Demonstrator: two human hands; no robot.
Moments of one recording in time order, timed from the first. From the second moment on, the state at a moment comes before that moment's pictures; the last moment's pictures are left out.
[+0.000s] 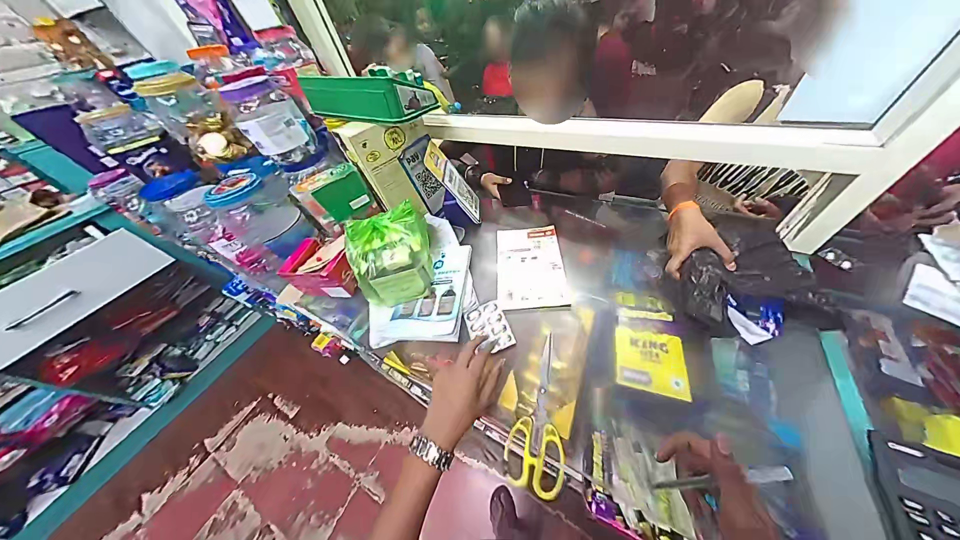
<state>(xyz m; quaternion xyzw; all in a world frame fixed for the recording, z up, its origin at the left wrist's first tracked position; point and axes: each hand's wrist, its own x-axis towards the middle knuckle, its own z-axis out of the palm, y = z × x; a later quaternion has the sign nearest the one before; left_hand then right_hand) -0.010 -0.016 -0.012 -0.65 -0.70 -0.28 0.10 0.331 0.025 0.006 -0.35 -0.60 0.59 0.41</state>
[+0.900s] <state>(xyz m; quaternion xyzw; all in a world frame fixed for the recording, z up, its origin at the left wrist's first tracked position) -0.031 -0.002 -0.038 -0.66 -0.50 -0.56 0.00 0.291 0.025 -0.011 -0.47 -0.52 0.44 0.56</state>
